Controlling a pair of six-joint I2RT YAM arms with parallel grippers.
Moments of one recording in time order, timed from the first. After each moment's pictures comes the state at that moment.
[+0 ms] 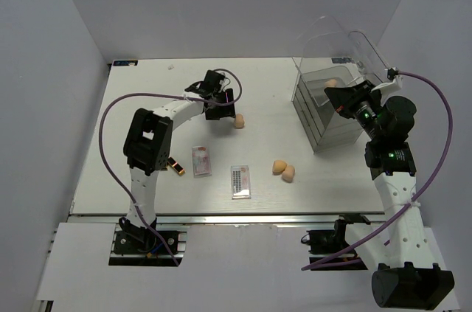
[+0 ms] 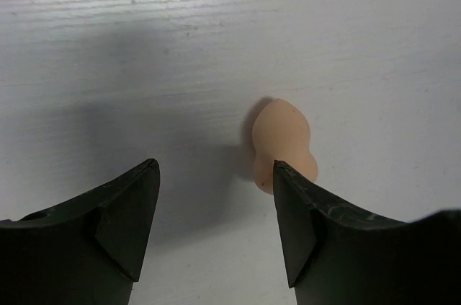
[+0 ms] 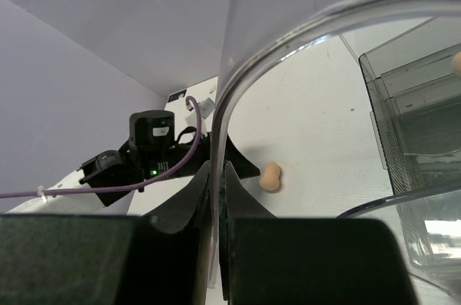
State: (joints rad) left arm -0.45 2.12 1.61 -0.42 0.05 -0.47; right arm 0.00 0.86 0.92 -0.06 -0.39 0.72
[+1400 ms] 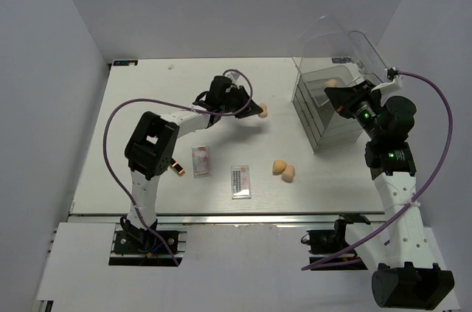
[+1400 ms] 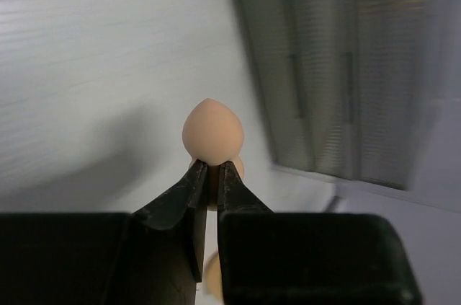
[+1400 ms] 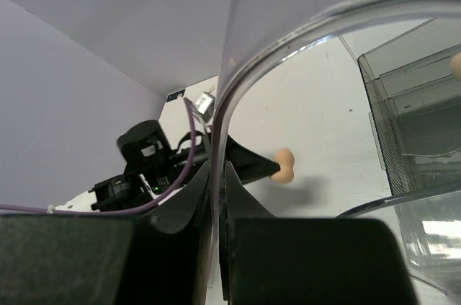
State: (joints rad) left arm -0.53 2.10 1.42 0.12 0.41 -0.84; right arm 0.00 0.86 0.92 -0.07 -0.39 0.71
